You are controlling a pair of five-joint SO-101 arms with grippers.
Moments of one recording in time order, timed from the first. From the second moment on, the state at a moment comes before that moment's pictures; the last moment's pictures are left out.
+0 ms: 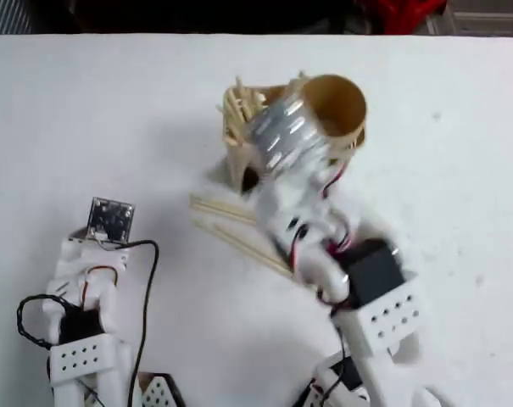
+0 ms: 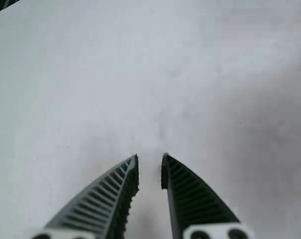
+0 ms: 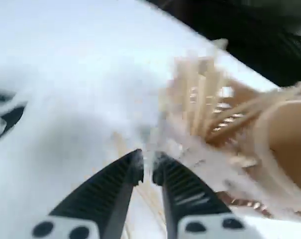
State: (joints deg) left arm -21.9 -77.6 97.6 28.6 -28.1; right arm -34.9 -45.6 26.5 65.6 18.4
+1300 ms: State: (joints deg) left arm -21.9 -77.6 97.6 28.6 -28.1; right arm -34.2 5.9 33.0 48.9 32.7
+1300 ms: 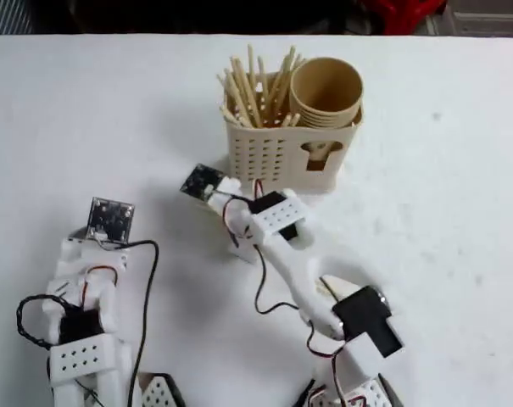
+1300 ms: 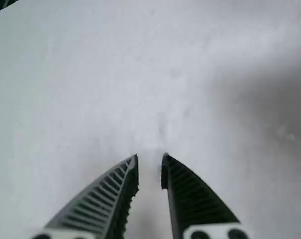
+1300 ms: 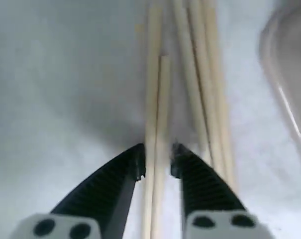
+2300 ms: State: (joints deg) left arm -21.9 -77.6 97.6 28.6 -28.1; right arm -34.7 -7.6 40.6 47.8 28.0
